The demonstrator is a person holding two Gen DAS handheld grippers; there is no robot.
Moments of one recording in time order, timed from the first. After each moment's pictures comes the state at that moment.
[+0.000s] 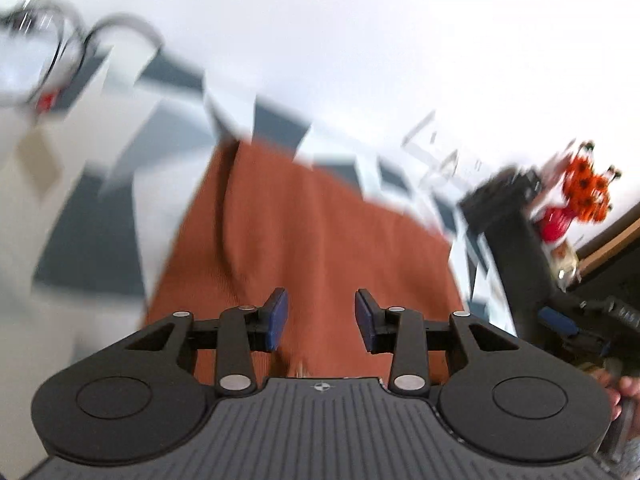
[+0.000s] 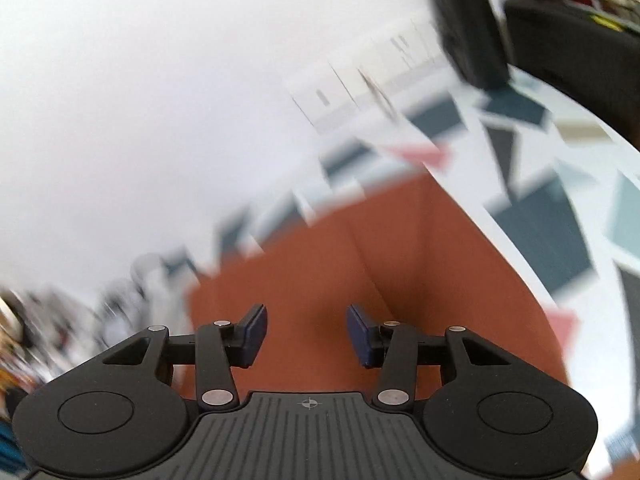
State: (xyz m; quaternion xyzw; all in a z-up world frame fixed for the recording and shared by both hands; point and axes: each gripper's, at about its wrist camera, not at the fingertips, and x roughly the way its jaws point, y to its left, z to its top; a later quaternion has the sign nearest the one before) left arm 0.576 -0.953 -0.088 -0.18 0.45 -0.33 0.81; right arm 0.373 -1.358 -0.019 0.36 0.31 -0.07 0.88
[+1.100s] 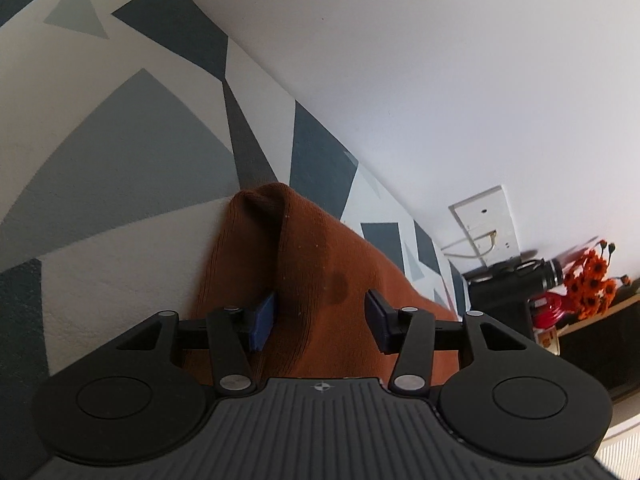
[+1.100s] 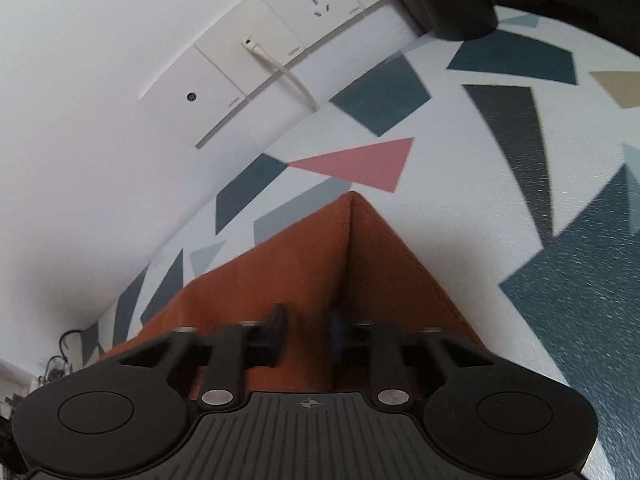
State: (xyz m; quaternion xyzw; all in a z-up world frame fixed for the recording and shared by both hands) left arm 0.730 -0.985 -0.200 -0.30 0.49 -0.32 0.75; right arm 0.500 -1.470 -0.194 0.40 0.33 -0.12 0.85
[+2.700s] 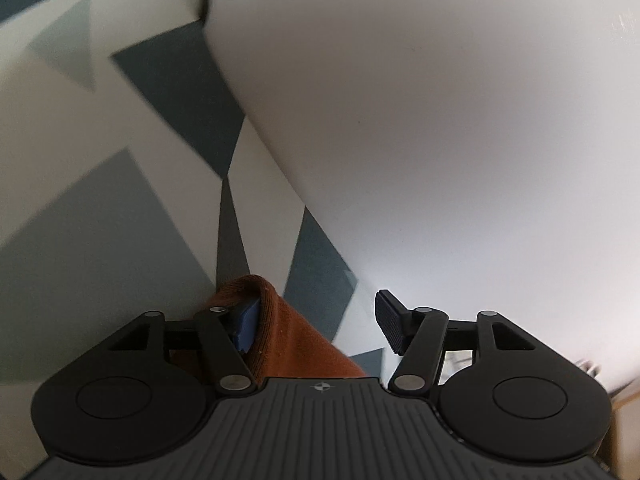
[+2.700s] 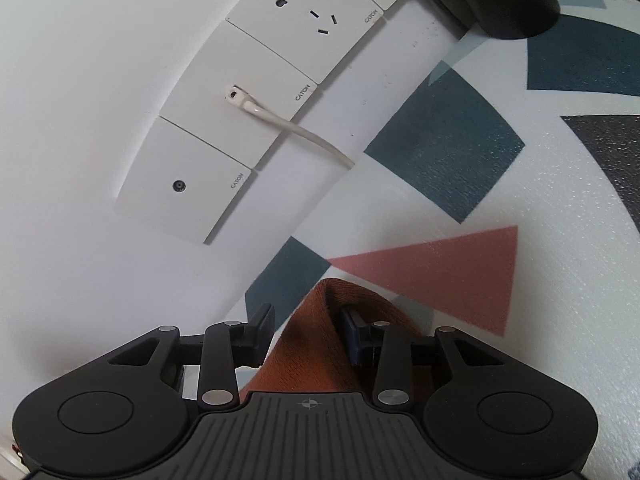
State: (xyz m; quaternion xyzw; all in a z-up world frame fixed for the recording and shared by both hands) left arm 0.794 -0.996 -0.203 -0.41 0.44 -0.25 0.76; right arm 0.592 -1.527 -0.209 0.50 0.26 -0.10 0.82
